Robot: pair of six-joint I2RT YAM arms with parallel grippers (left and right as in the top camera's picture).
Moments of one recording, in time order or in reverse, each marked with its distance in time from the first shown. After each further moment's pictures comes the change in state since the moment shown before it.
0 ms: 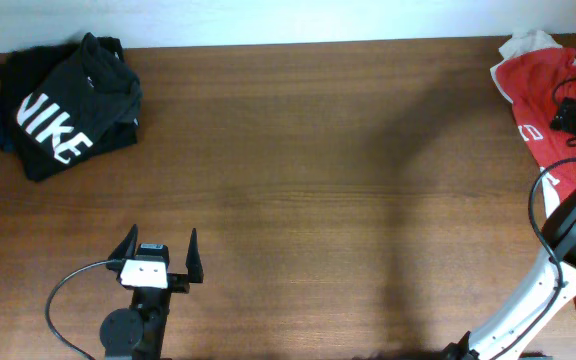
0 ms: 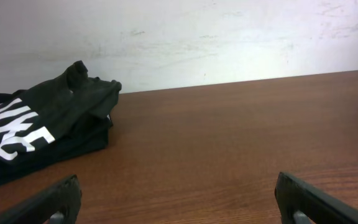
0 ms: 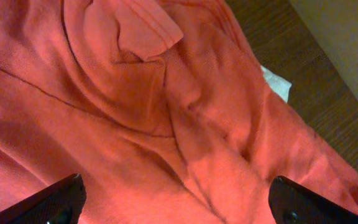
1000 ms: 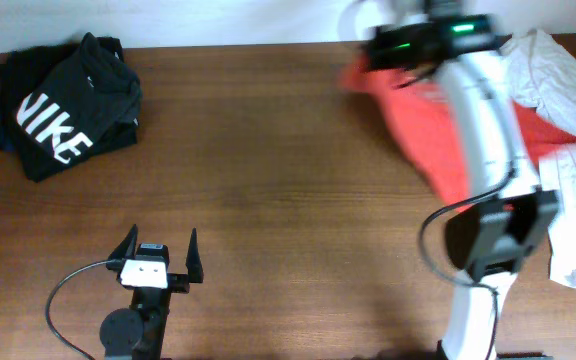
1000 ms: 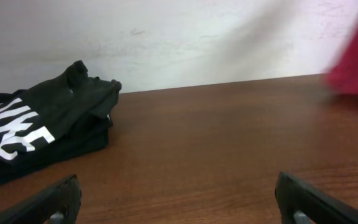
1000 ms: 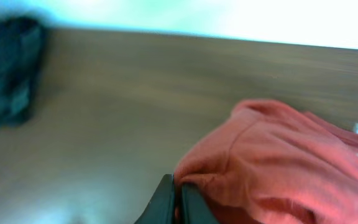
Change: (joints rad) left arm 0.000 0.001 0.000 0.000 0.000 0.000; right arm 0.785 -0.203 0.328 -0.469 -0.470 0.186
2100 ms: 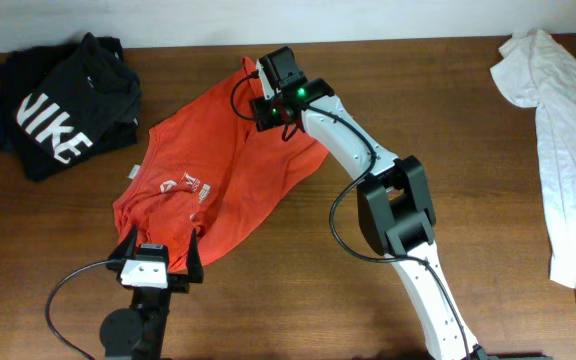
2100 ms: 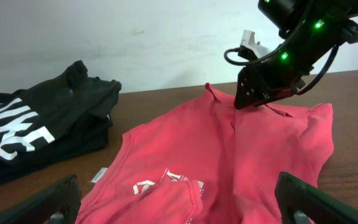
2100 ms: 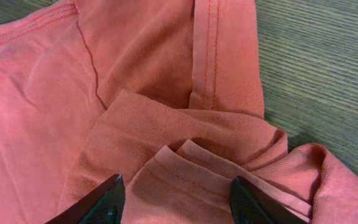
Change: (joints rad) left arm 0.000 0.000 0.000 0.000 0.000 0.000; right arm 0.325 0.424 0.014 0.312 0.257 0.097
